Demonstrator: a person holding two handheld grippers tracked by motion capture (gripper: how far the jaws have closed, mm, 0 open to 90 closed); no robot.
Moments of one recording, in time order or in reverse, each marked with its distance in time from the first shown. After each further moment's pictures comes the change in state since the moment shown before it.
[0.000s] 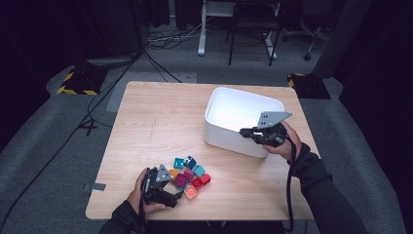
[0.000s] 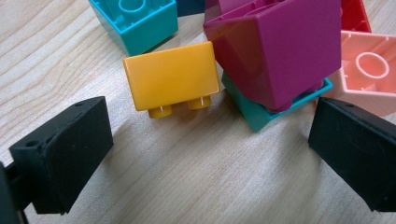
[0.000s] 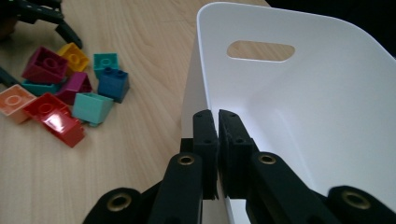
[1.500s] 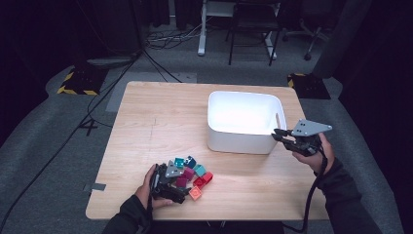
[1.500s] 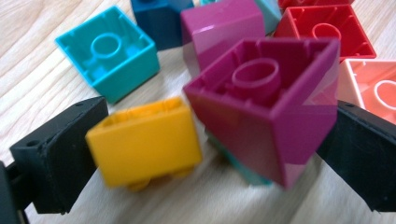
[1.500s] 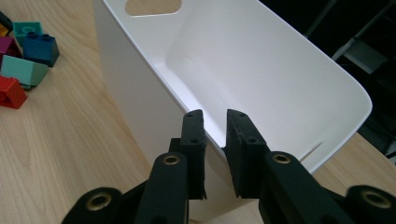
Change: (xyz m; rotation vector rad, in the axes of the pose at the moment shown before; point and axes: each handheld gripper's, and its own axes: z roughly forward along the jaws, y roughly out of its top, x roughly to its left) left arm -0.005 0.021 0.017 -0.001 -0.005 0.025; right arm -0.004 -0.057 -0.072 0.011 -0.262 0.082
